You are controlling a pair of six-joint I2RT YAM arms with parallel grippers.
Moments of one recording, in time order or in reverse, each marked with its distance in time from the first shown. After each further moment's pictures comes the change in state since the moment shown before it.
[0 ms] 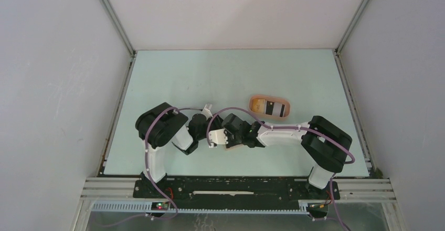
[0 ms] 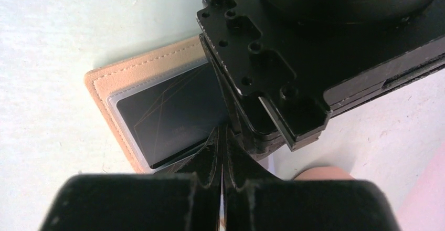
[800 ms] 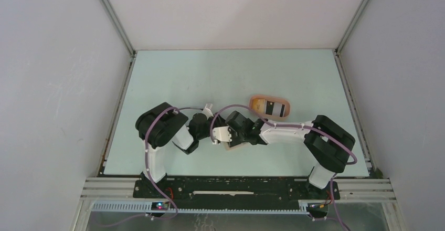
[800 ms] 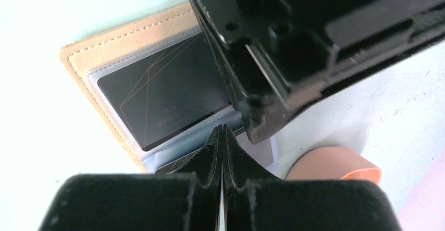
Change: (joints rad) left arm 0.002 0.000 0.010 -0.003 0.004 0.003; right arm -0.052 -0.011 -0.006 -0.048 0.019 0.005
